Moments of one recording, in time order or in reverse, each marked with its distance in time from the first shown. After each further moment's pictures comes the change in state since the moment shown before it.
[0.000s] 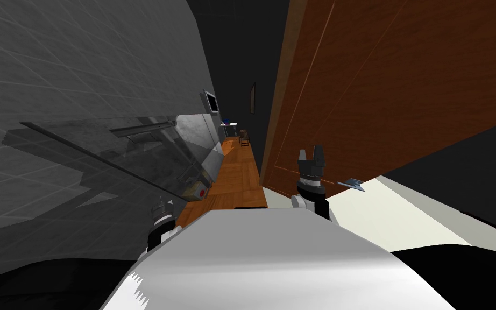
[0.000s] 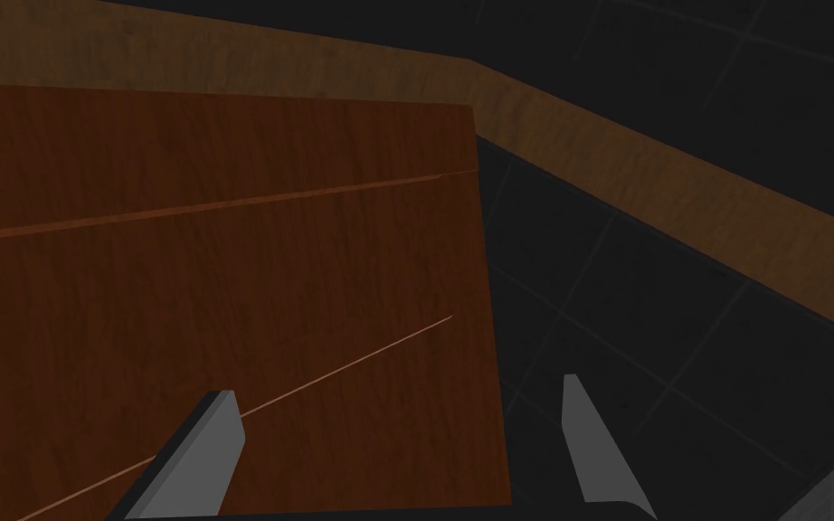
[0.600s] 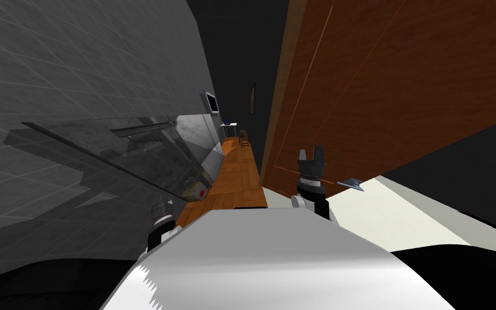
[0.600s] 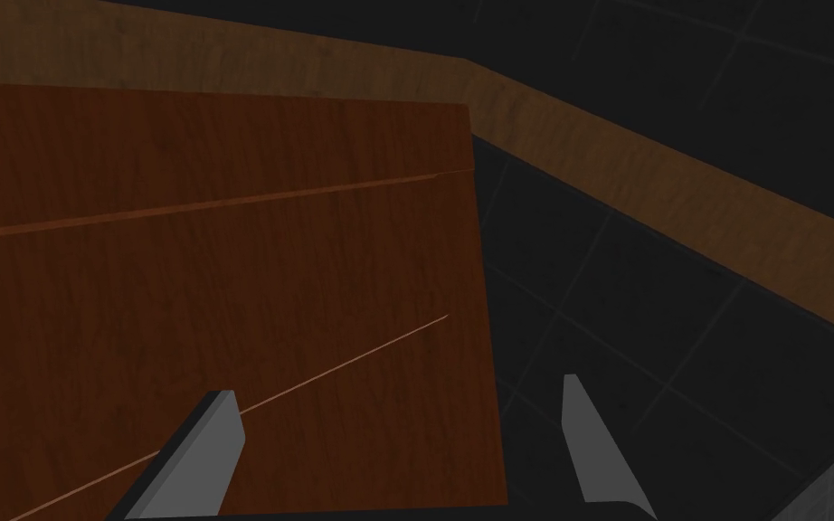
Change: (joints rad) arm 0.001 0.000 0.000 0.000 0.000 0.000 0.000
